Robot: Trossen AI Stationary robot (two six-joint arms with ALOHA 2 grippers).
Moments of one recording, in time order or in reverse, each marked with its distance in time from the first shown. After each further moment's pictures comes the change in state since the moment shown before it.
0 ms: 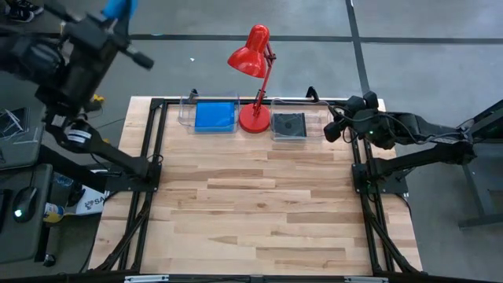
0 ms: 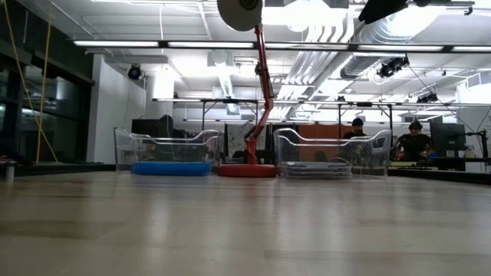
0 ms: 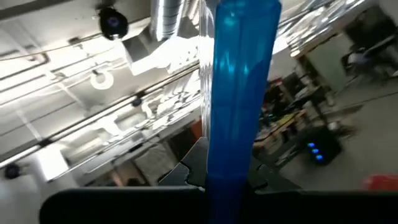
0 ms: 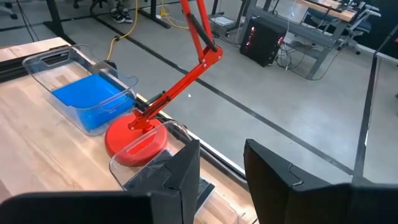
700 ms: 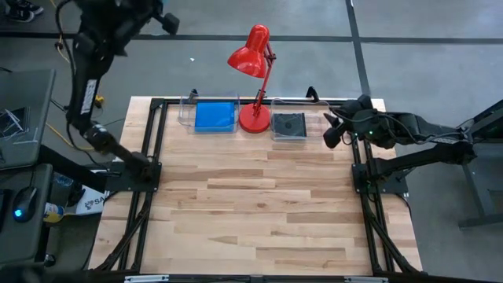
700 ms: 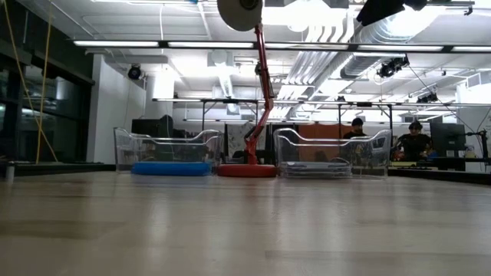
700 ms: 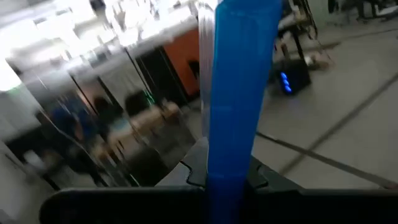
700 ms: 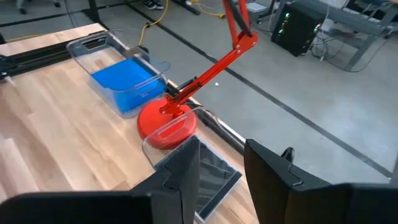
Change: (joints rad) left arm 0.984 0.209 0.141 -0.646 0.771 -0.797; right arm 0.000 0.000 0.000 -0.013 -0.144 0.007
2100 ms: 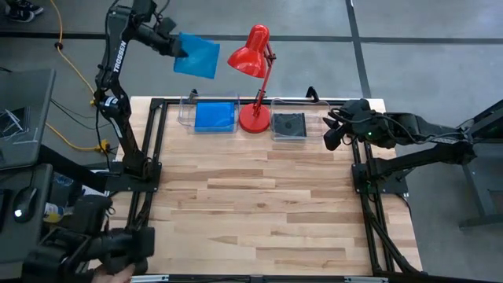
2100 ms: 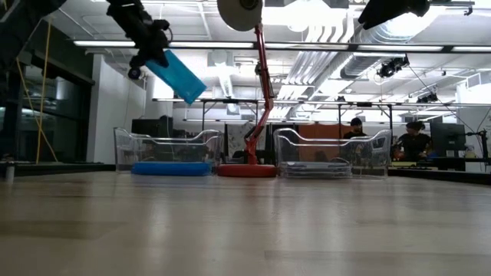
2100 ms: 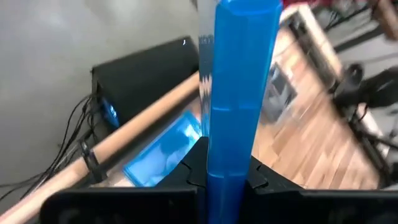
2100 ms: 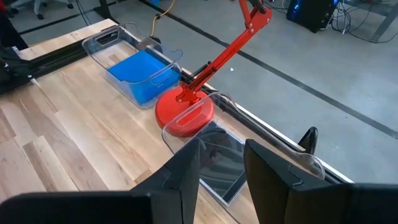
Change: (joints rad) left arm 0.429 0.398 -0.013 -0.793 0.896 -0.240; right arm 0.002 0.000 0.000 -0.042 -0.070 0.129
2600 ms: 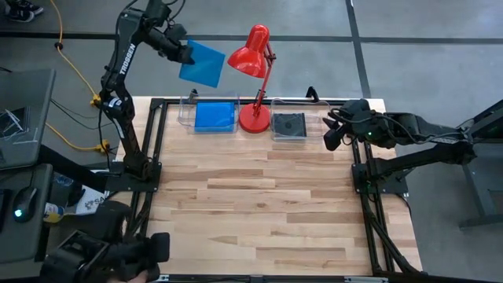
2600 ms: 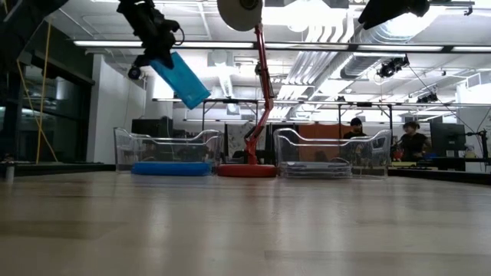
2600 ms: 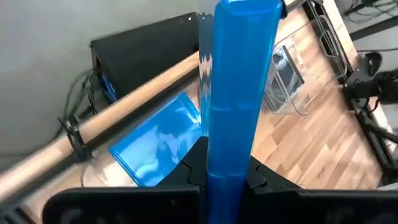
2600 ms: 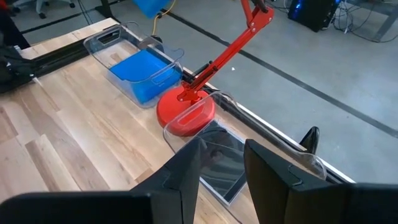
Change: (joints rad) left arm -0.100 -0.001 -0.004 -0.037 -0.109 -0.098; right arm 0.000 0.000 0.000 0.000 -0.009 0.001
